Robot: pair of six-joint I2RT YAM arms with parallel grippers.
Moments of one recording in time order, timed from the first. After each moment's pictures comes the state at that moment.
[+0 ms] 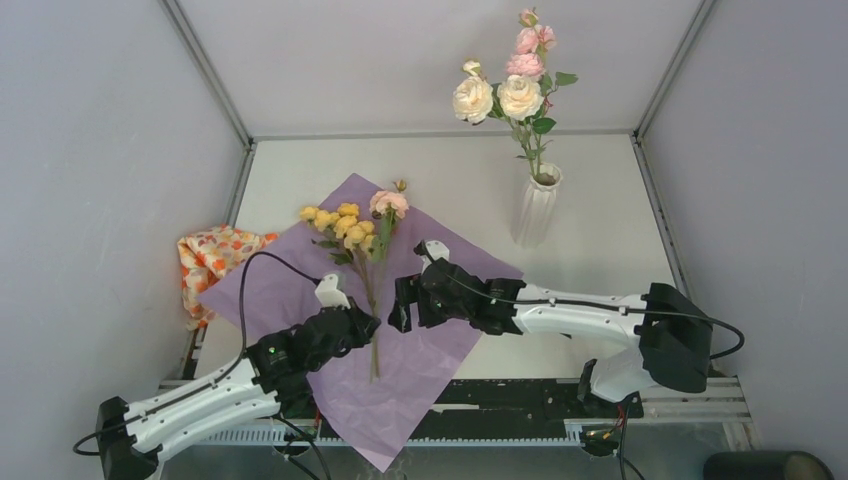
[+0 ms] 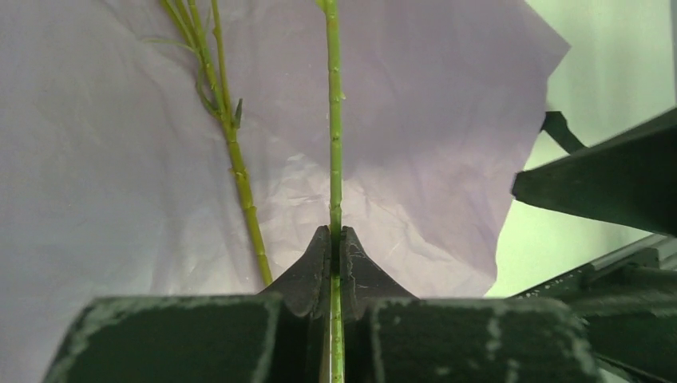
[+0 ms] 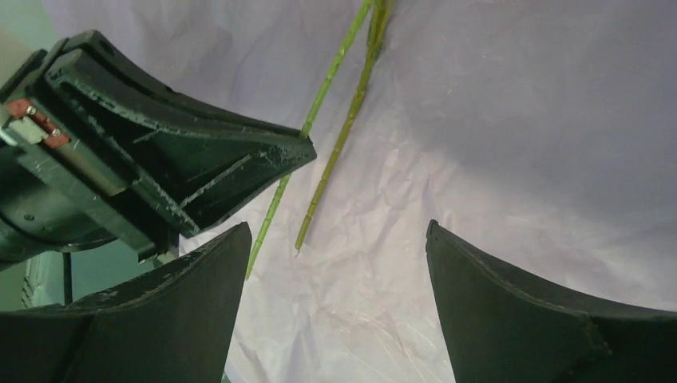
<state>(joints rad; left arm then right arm) -1.01 0.49 0.27 -0.43 -0.42 -0.94 1.15 1.43 0.93 -0.20 0.09 0.78</state>
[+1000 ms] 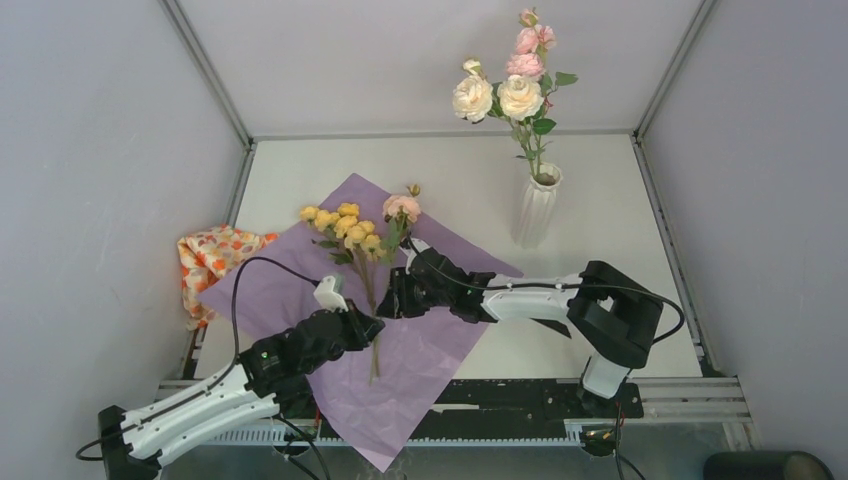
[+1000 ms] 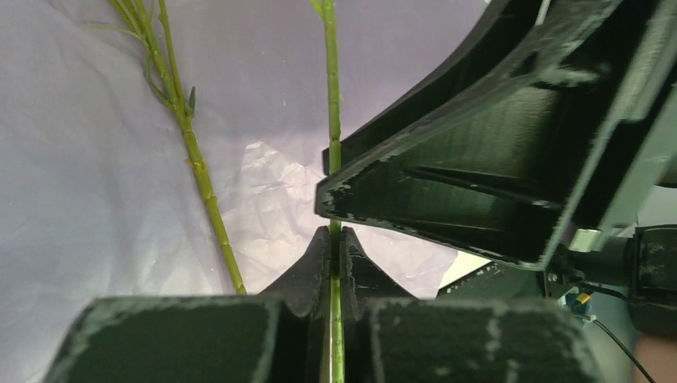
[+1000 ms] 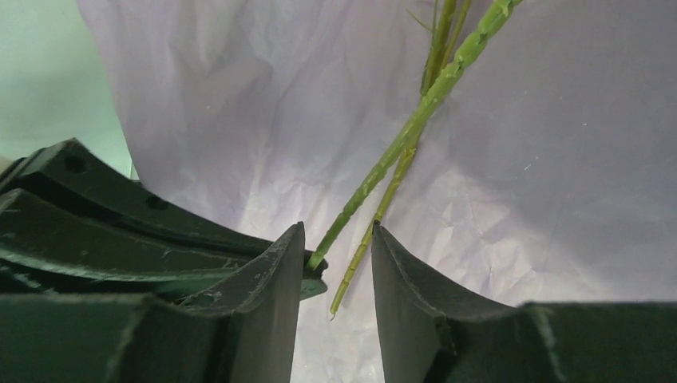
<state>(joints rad) -1.01 0.39 0.26 -0.43 -0.34 -0.95 1.05 1.69 0.93 0.16 -0.17 0.86</state>
